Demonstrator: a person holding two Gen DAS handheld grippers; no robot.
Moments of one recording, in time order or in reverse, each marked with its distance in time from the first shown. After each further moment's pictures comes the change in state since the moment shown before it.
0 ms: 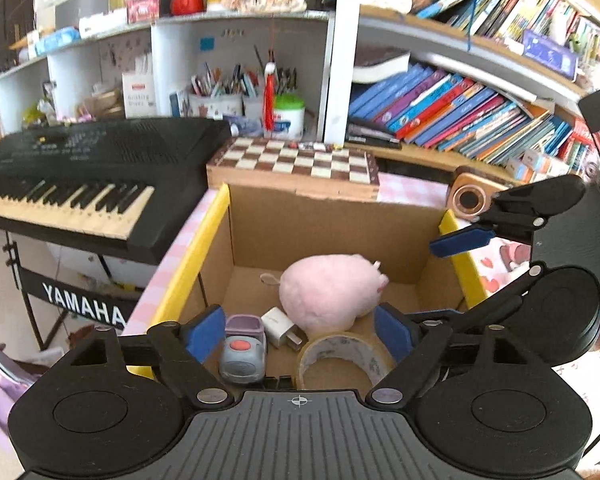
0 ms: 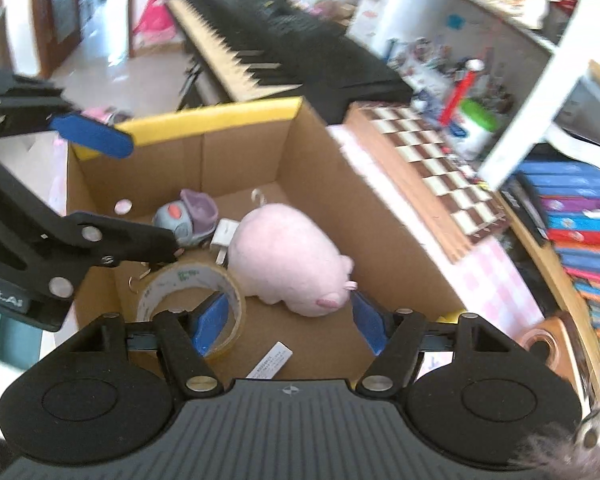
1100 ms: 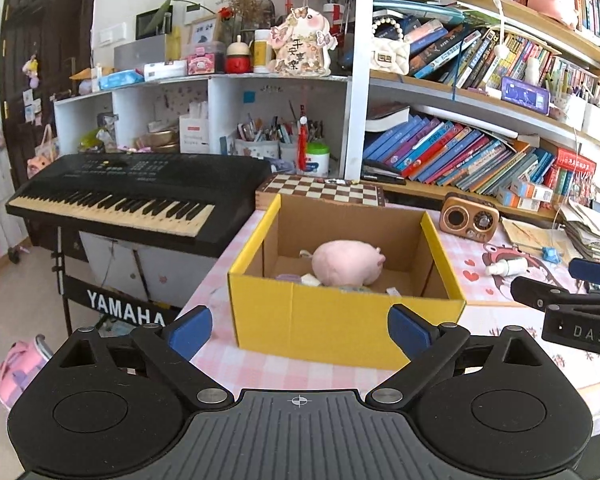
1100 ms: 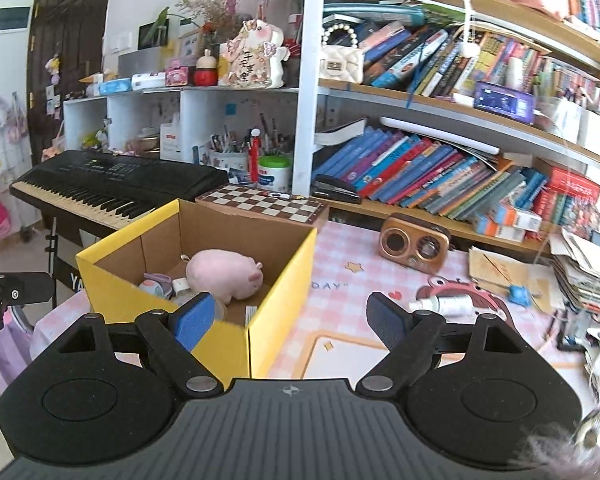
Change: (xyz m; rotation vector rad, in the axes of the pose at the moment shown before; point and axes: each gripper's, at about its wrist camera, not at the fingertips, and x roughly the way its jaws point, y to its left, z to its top) left arm -0.137 0.003 -0.087 -0.027 -0.163 0.077; right arm -0.155 0.114 -0.114 0.548 -0.331 -0.459
